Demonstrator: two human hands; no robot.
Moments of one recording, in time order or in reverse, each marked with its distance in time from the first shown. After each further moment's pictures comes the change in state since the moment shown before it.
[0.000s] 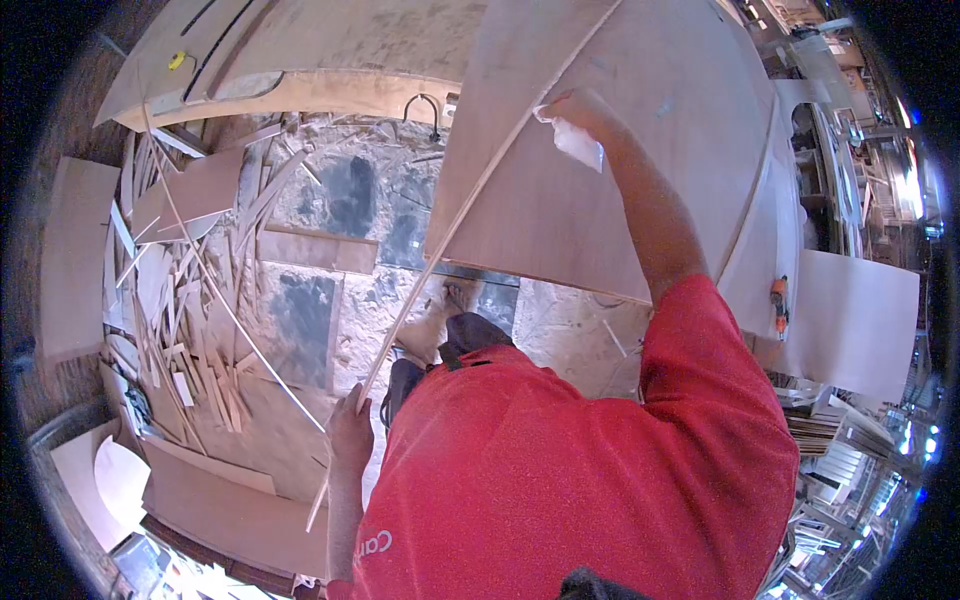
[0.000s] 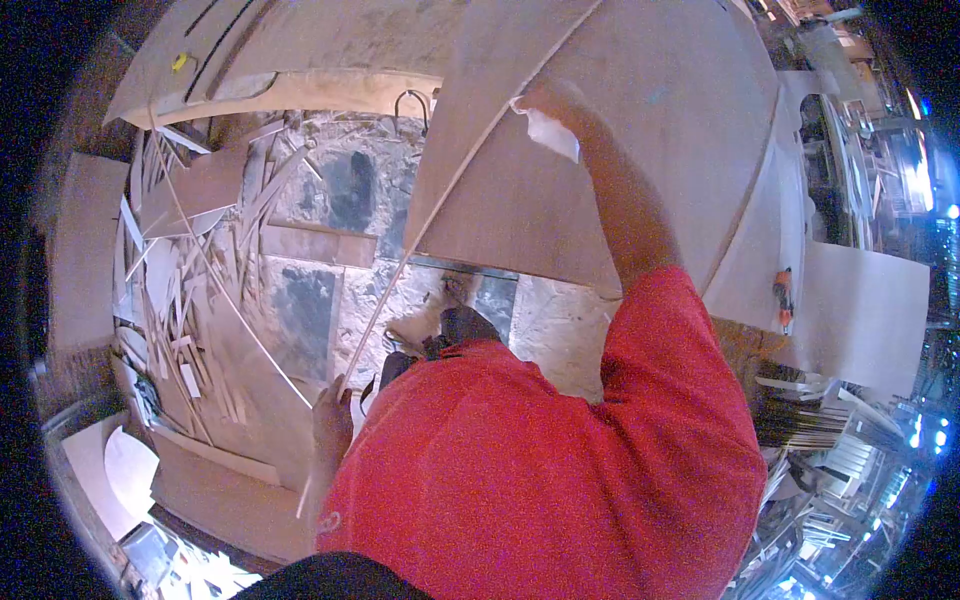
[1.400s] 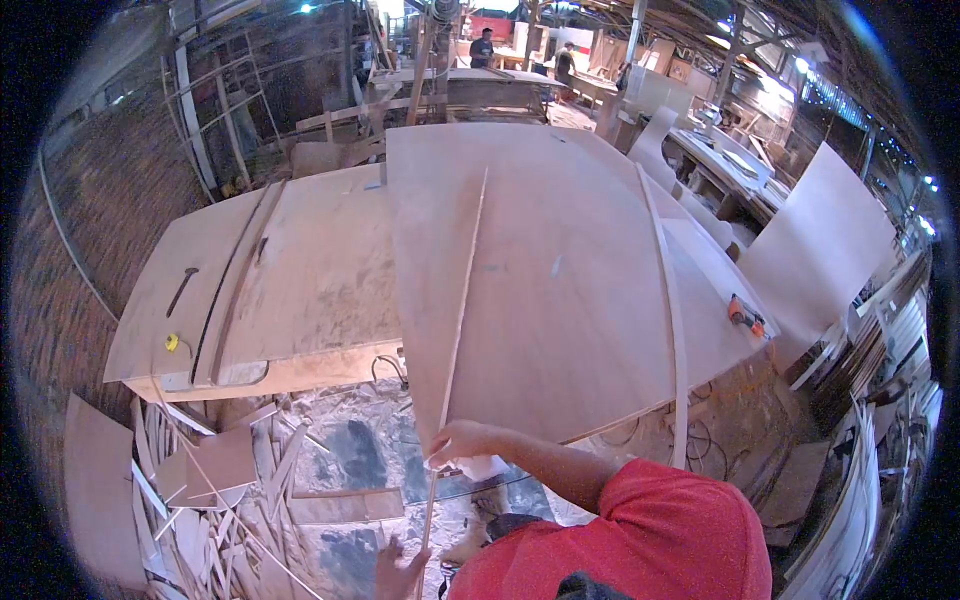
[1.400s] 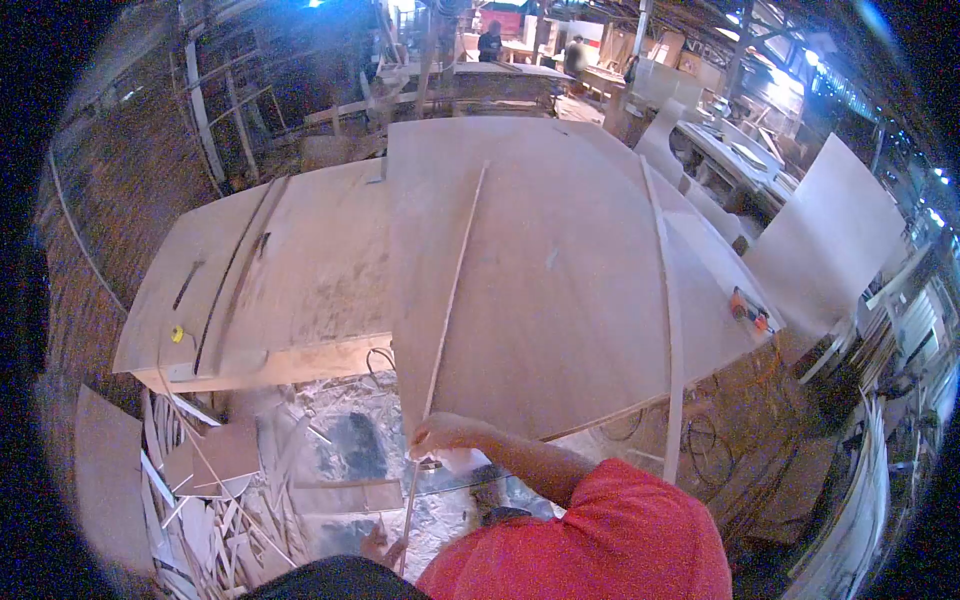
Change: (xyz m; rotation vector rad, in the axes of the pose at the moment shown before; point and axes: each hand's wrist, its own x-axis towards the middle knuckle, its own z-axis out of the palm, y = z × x) left_hand 0.118 -0.025 0.009 -0.124 -0.062 0.308; right_hand -0.136 -0.124 0.148 0.481 -0.353 -0.073
